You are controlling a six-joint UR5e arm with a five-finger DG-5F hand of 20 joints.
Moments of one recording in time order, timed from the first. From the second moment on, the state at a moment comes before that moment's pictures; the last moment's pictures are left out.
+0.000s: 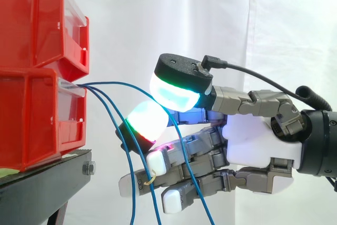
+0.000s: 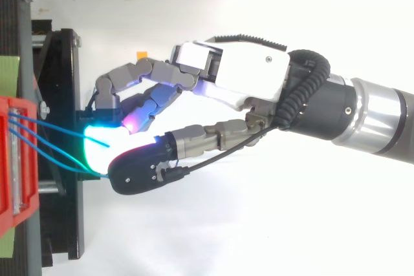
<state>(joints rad) 0.16 -2.33 -1.27 -2.55 -1.23 -0.16</state>
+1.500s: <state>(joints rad) 0.17 -2.24 -1.27 -2.85 -1.23 -0.18</state>
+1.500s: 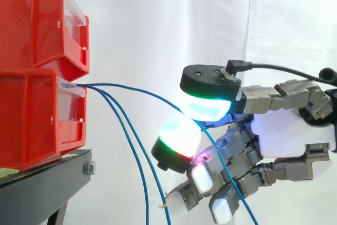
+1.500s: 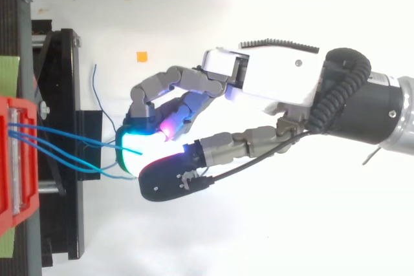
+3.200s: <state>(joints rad) 0.17 -2.21 -1.30 -2.83 -1.17 -0.08</state>
